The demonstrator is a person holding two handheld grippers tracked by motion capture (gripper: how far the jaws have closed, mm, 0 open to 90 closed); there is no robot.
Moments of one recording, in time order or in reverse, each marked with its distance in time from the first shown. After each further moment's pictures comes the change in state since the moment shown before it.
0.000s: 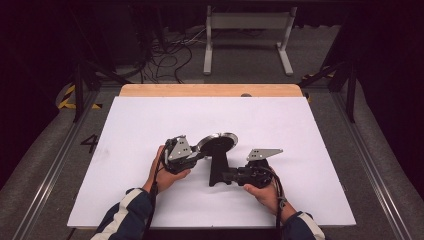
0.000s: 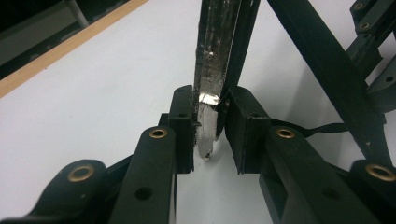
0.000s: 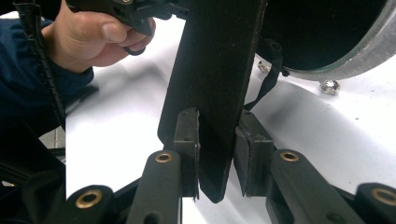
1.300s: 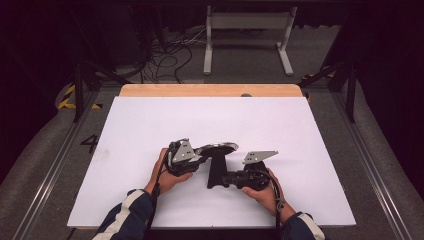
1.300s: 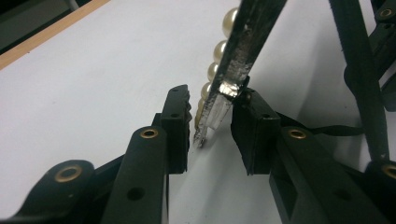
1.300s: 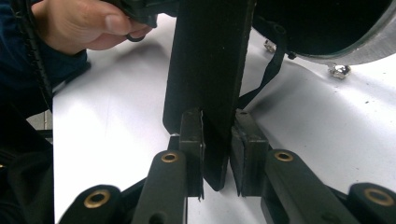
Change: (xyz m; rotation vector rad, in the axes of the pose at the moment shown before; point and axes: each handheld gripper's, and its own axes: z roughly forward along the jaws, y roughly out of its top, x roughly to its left) left arm -0.004 -0.010 0.013 0.047 -0.016 0.003; right arm 0.004 -0.004 0.007 0.073 -0.018 -0.034
